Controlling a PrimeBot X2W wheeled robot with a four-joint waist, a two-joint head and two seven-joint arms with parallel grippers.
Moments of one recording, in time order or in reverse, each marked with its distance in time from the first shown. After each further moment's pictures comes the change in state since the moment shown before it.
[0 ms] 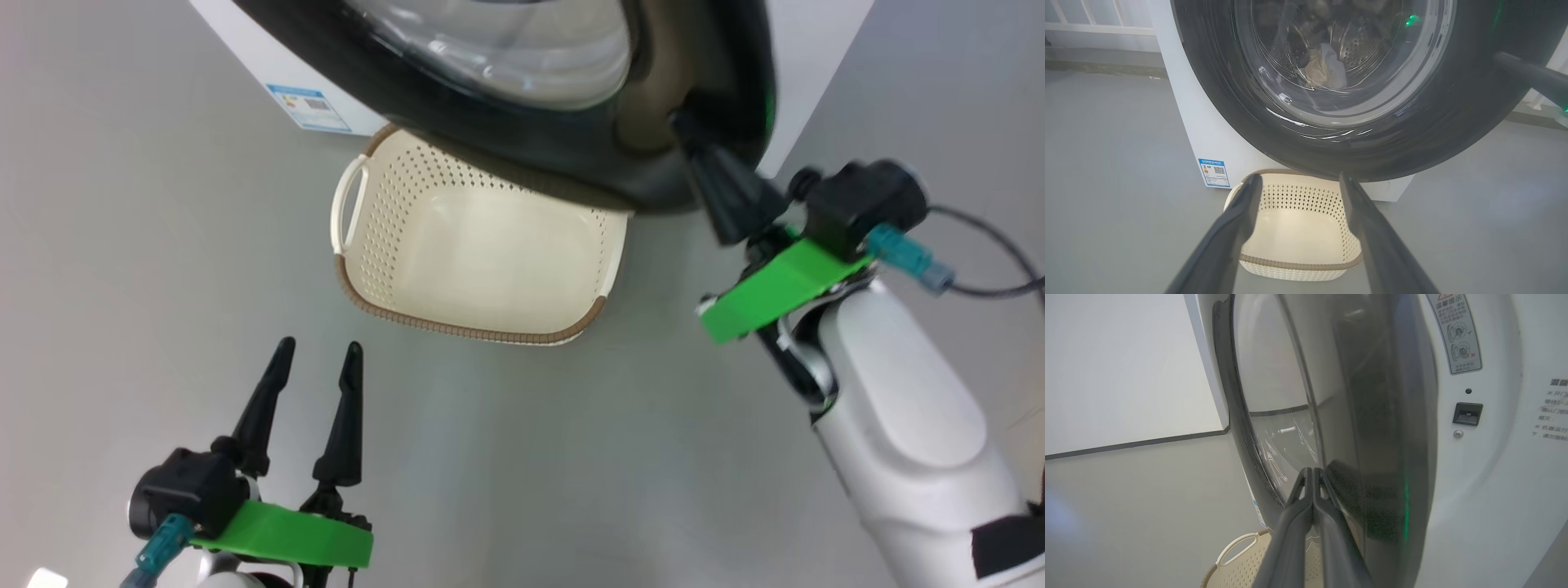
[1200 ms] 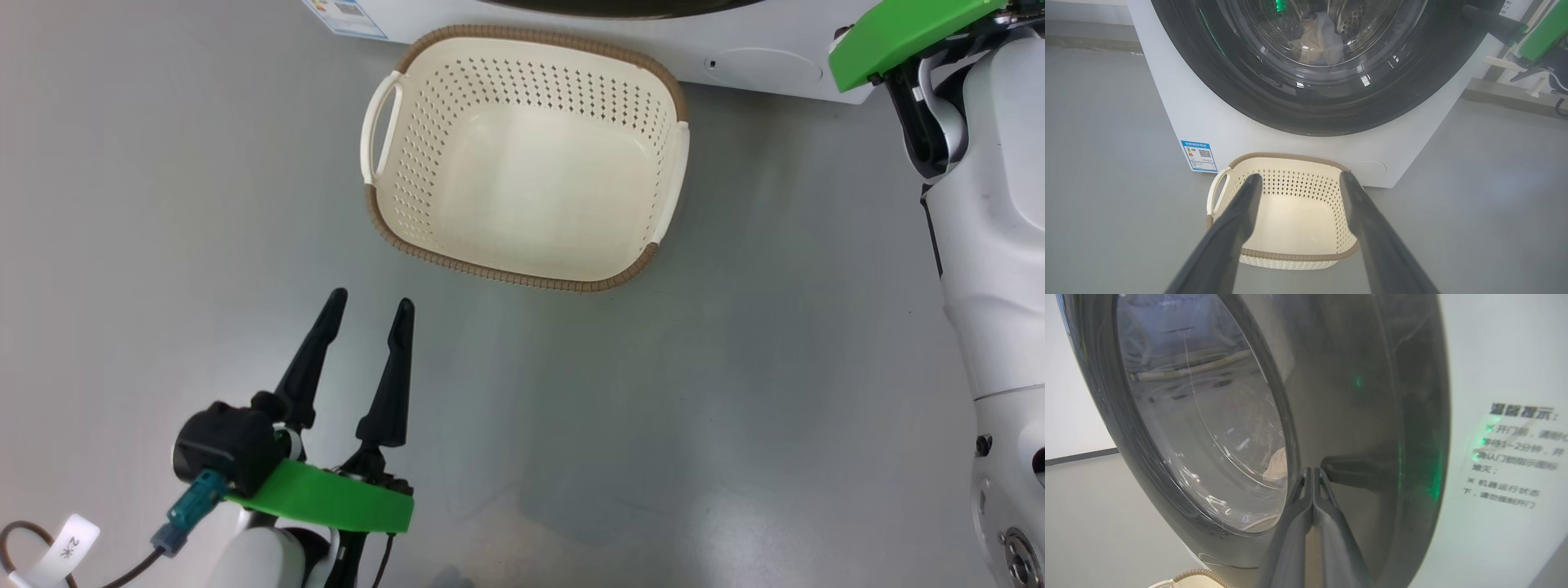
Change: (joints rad) left arm -0.102 -0.003 -0.103 0.001 -0.057 -0.001 0.000; right arm -0.467 -0.028 -0.244 0.366 -0.146 0.009 -0.007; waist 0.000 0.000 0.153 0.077
